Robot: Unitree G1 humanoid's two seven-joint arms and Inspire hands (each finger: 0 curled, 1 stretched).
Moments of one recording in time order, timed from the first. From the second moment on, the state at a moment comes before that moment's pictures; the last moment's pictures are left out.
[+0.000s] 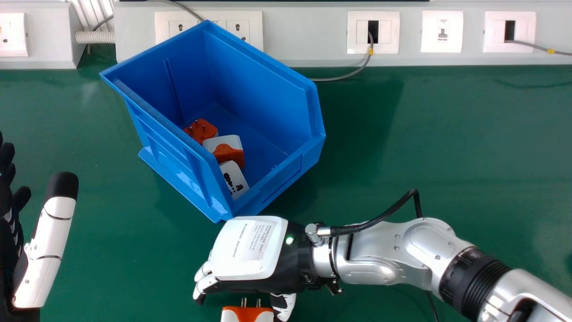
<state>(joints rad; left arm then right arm) 0.59 0.01 0.32 -0.67 0.08 -0.09 0.00 -0.80 -0.27 0.92 0.69 -1.02 -0.69 0.00</state>
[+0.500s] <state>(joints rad) 0.59 0.02 0.32 -0.67 0.08 -0.08 0.00 -0.77 -0.28 0.90 0.62 -0.99 -0.73 0.11</state>
